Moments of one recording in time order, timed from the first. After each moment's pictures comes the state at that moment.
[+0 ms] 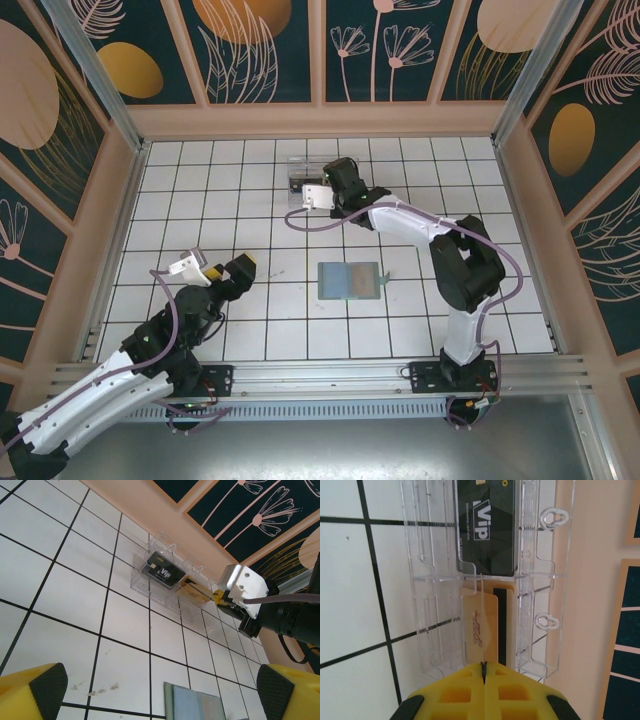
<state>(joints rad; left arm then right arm) -0.88 0.36 0.33 -0.28 -0.54 -0.96 0.65 1.88 1.37 -0.23 0.26 -1.14</state>
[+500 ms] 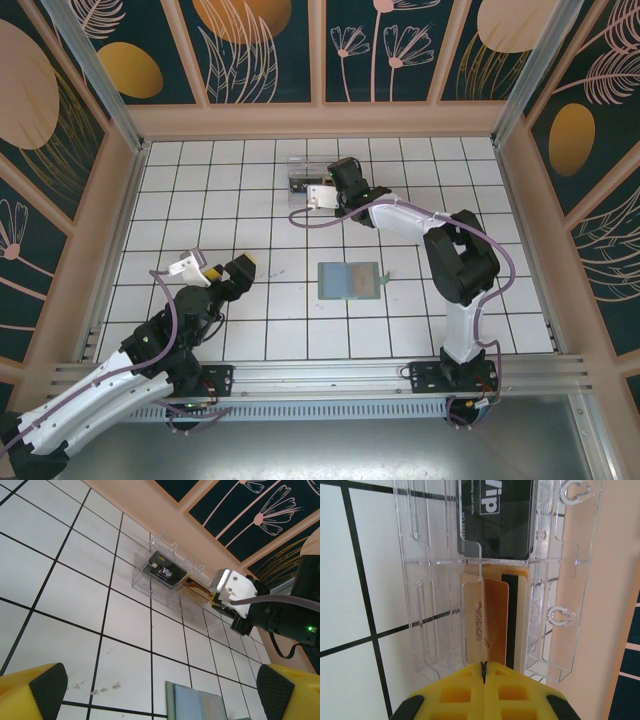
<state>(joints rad) -0.88 0.35 0.33 -0.28 -0.54 -0.96 0.61 1.94 1.37 -0.19 0.26 -1.18</state>
